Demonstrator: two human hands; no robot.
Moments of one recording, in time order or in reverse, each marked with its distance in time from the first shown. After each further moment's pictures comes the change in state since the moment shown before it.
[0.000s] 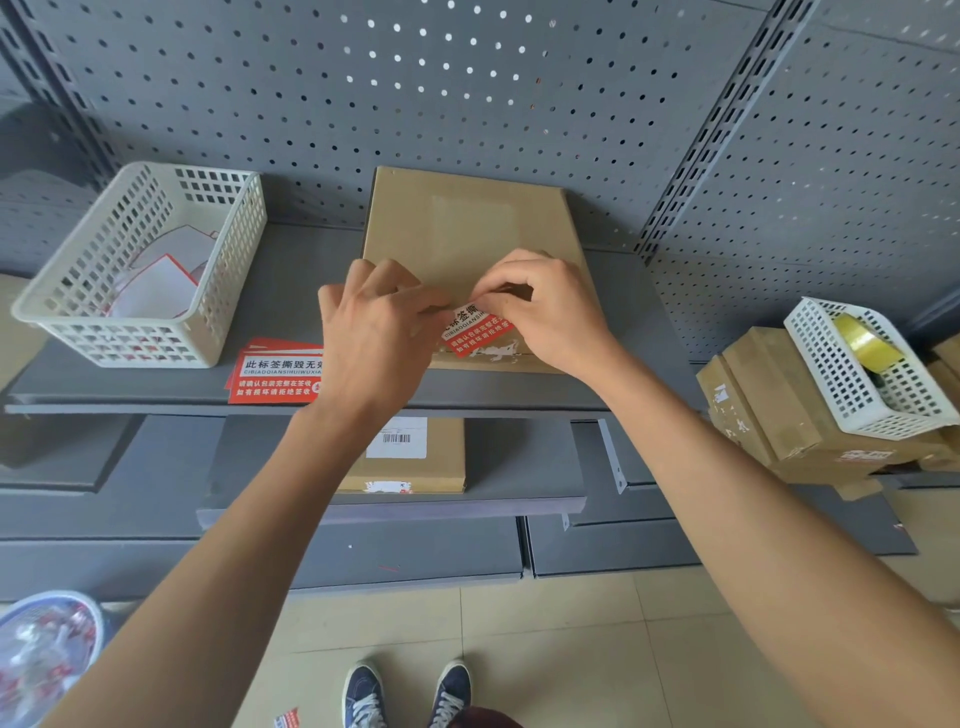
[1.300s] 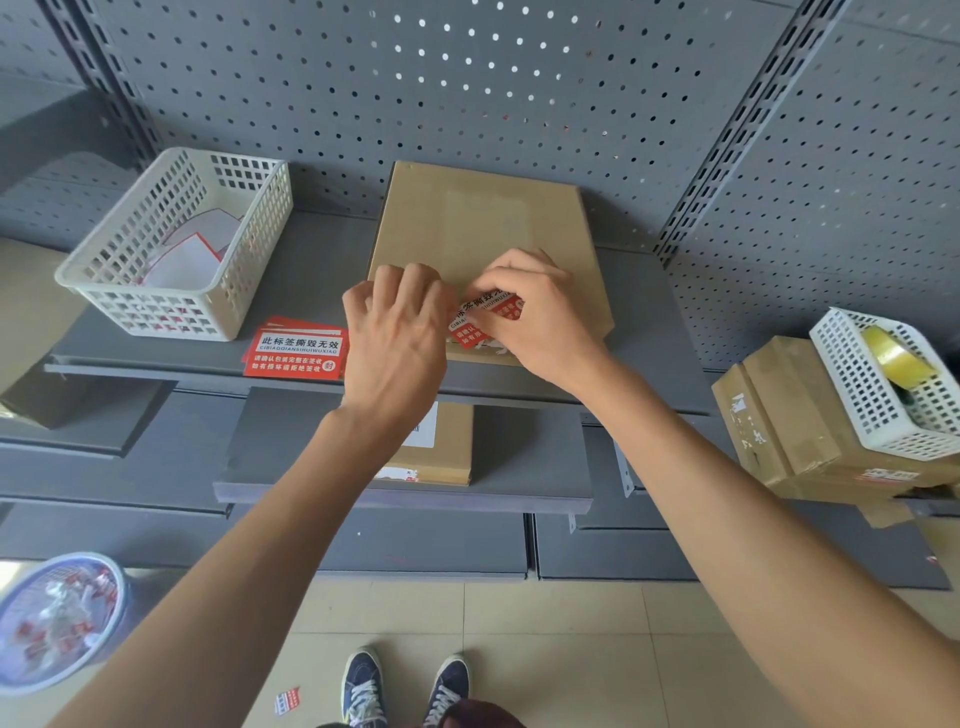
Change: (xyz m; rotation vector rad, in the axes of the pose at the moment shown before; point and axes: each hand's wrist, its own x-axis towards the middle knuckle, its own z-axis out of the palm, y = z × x) left_hand -0.025 0.009 0.019 0.301 0.053 0.102; right_hand -0.013 0.005 0.018 -0.133 0.090 -0.245
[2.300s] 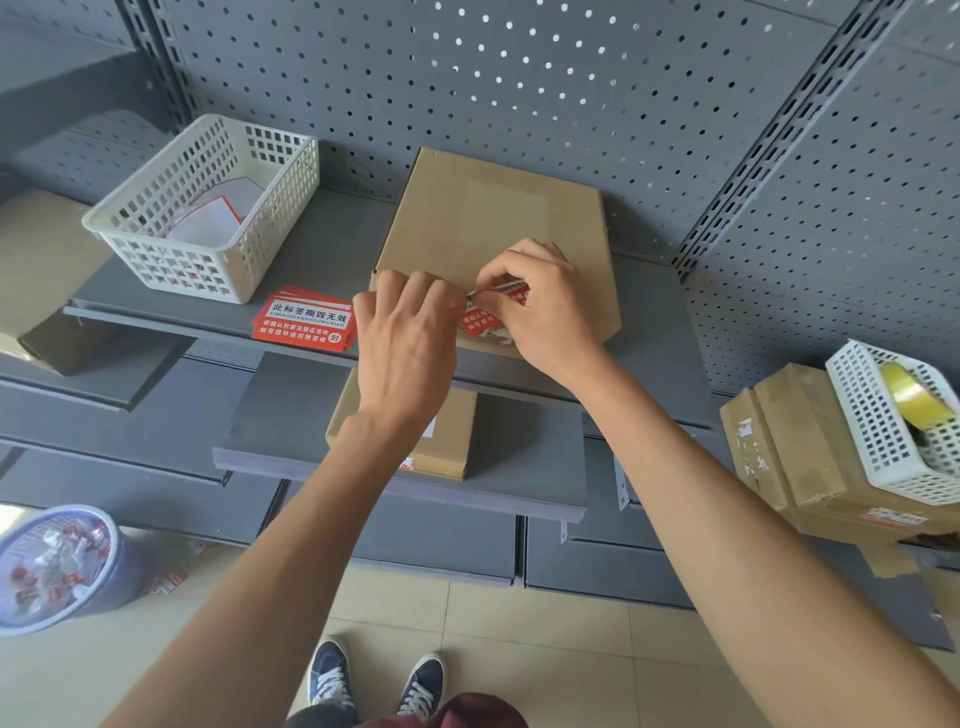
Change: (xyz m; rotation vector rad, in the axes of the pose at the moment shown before) left_hand -0.021 0.016 0.012 -0.108 0.202 -0.144; right_hand 0.000 0.002 0.004 0.056 0.020 -0.013
